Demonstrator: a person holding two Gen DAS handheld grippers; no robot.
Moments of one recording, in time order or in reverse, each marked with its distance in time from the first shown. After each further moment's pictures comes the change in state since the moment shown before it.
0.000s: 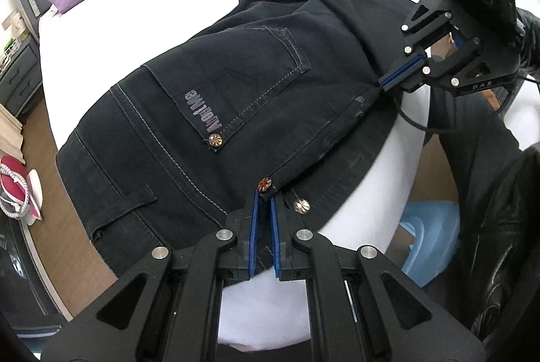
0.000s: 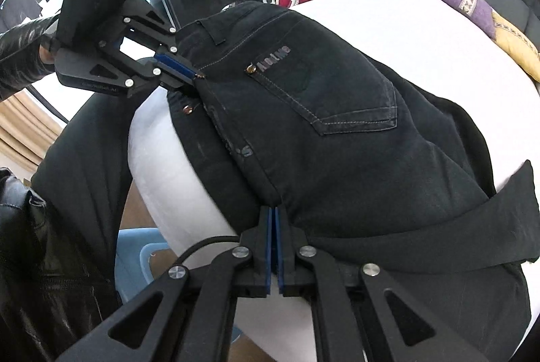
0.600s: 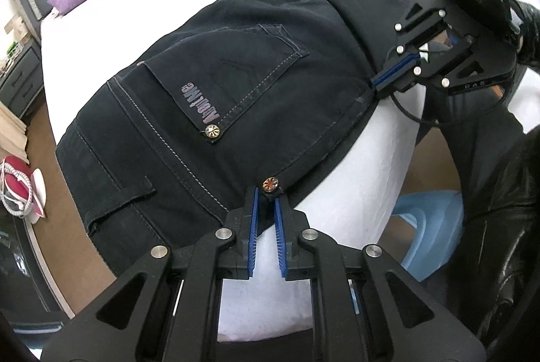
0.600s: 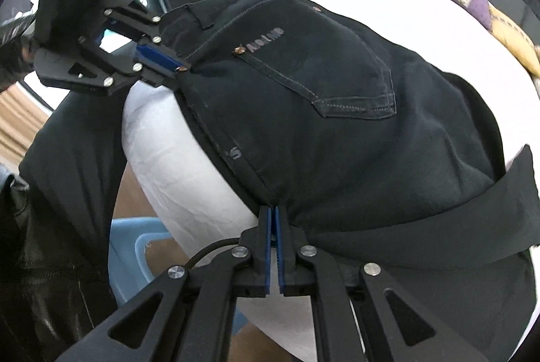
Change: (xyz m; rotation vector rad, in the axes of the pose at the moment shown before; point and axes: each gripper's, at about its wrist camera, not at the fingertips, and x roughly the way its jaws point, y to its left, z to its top) left arm 0.007 -0.019 -0.018 0.004 -0.001 0.035; right arm 0.041 -0.022 0.020 0.029 0.032 -0.031
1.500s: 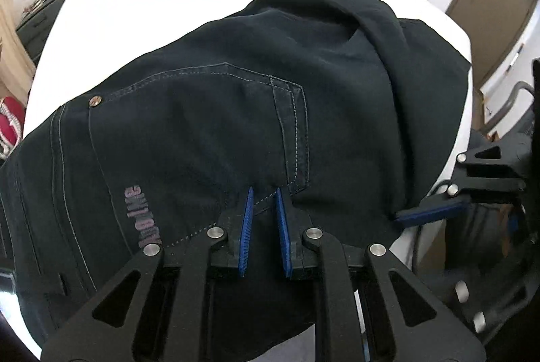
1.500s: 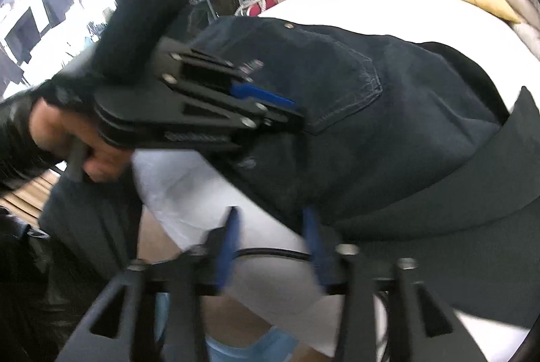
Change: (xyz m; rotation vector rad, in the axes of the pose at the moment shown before) left arm 0.072 -0.009 0.106 -0.306 -0.039 0.029; right arm 0.039 -0.012 0.019 0.209 -0.168 0.071
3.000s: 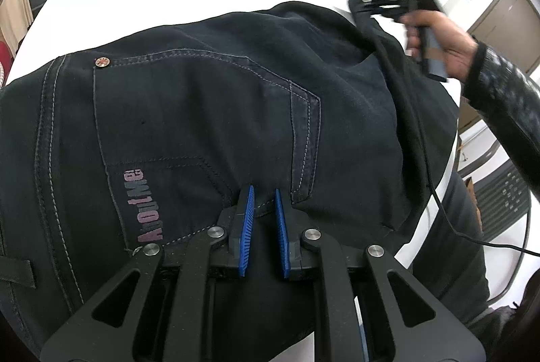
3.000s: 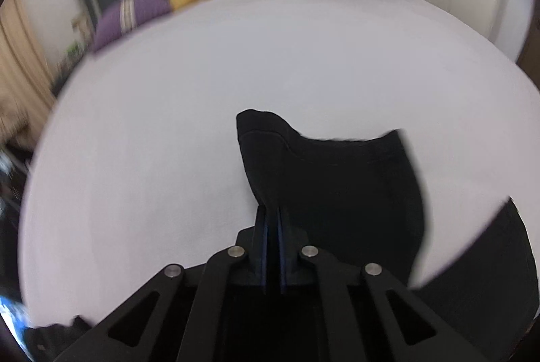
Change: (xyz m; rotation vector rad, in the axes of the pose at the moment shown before) left arm 0.000 0.045 -0.005 -0.174 -0.035 -0.131; right arm -0.053 -0.349 0.104 0.839 -0.240 -0.611
